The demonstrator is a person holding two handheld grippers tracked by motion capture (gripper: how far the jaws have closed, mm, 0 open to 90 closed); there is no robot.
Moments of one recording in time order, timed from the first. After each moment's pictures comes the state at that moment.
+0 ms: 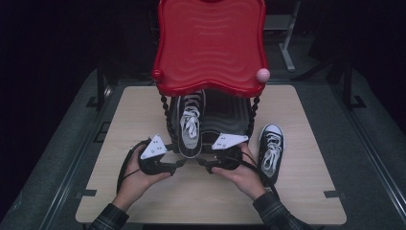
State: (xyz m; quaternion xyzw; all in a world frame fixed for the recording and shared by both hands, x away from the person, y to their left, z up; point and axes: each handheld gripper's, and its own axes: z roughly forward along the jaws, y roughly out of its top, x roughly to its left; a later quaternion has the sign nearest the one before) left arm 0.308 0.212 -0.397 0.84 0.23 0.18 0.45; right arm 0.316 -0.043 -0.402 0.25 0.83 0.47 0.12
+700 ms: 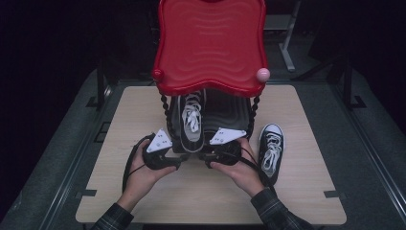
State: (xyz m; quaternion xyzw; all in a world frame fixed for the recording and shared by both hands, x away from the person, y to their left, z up) left arm 0.314 0.196 -0.377 0.84 0.26 0.18 0.45; right arm 0.320 -0.041 -0.382 0.26 0.84 0.46 0.15
